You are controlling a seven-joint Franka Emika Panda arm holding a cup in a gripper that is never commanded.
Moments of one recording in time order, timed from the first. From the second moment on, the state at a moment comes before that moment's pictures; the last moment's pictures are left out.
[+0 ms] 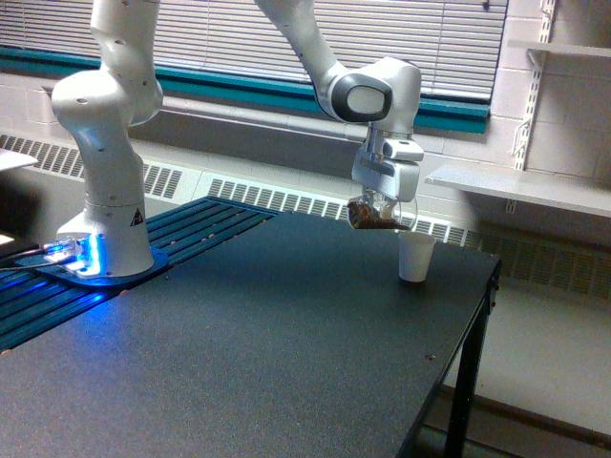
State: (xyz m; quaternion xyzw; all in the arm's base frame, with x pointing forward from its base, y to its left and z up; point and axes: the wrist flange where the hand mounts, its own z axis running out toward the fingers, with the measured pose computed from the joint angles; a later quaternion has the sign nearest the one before) arm 0.474 0.247 0.263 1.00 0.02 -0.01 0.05
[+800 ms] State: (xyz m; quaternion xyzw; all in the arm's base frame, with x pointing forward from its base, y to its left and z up) arm 0.483 0.257 0.267 1.00 0.03 -0.02 0.08
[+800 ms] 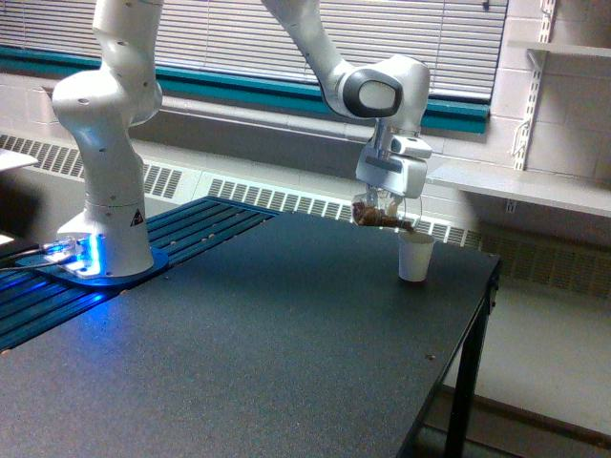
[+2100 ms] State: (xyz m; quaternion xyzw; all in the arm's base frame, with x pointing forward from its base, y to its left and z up) arm 0.487 0.253 0.277 0.99 0.04 -0.04 0.11
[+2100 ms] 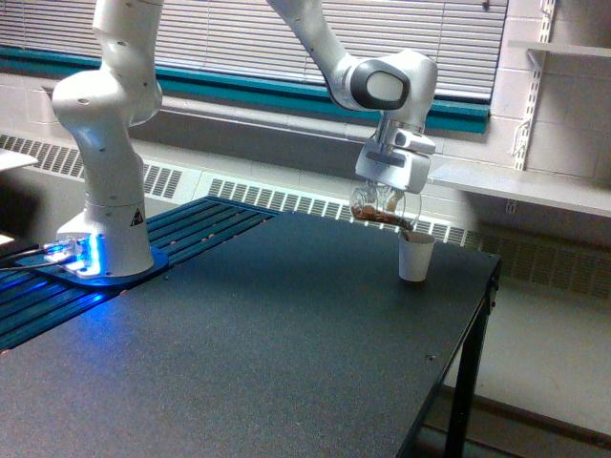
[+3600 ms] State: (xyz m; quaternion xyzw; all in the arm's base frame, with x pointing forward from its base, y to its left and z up) arm 0.487 0.260 0.295 0.99 0.06 -0.07 0.14
